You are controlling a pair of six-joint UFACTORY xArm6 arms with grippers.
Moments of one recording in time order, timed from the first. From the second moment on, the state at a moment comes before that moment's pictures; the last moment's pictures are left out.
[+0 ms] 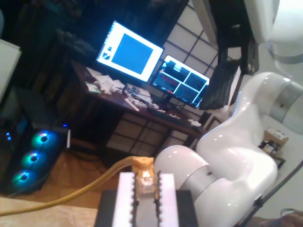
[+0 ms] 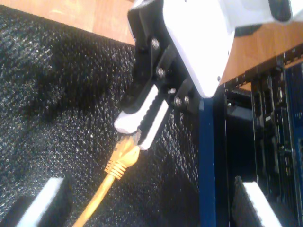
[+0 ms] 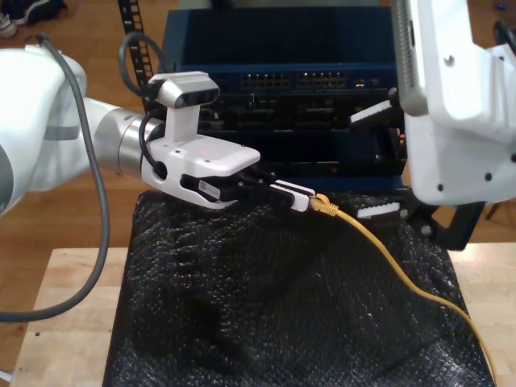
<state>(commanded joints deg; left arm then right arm) 3.6 -2.3 -55.1 -74.1 117.9 -266.4 20.4 -52.9 -46.6 29.2 65.2 -85.4</state>
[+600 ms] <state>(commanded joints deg) 3.6 0.0 -55.5 -76.4 124.5 -269.5 25.5 -54.7 -44.5 29.1 60.4 -88.3</state>
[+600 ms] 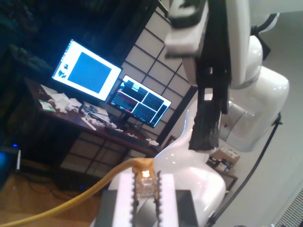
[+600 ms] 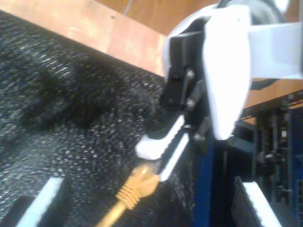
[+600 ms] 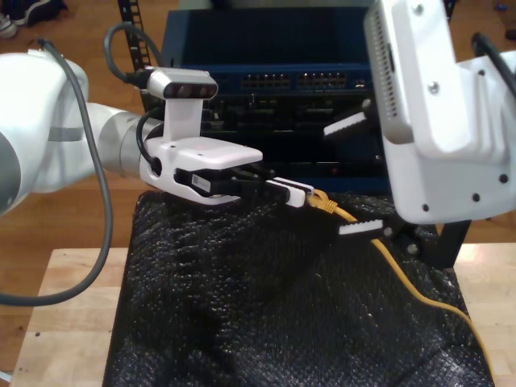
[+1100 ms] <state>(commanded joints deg) 4.4 2.3 -55.5 -77.9 125.8 -272.8 29.2 -55.0 -42.4 29.1 55.0 -89.1</state>
